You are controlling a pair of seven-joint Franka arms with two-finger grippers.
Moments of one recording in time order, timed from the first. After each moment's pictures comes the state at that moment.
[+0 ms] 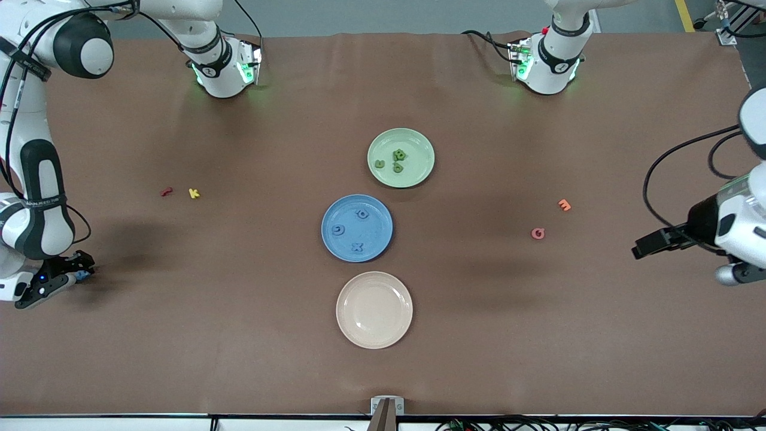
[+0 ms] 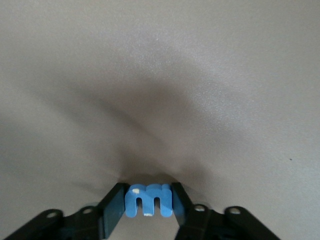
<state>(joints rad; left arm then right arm) 0.09 0.32 -0.12 -1.36 -0.05 1.74 -0.22 -0.35 0.89 -0.13 -1.38 0.07 2.26 -1.09</state>
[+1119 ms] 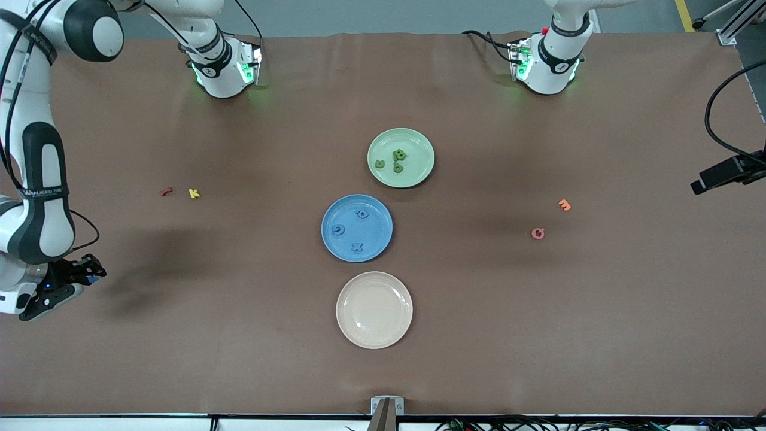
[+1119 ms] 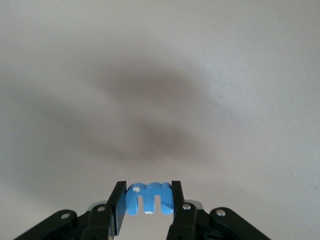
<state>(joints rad) 0.08 0.10 0.01 -1.48 -0.07 1.57 -0.12 -0.20 0.75 -0.12 -1.34 0.07 1.97 -0.85</state>
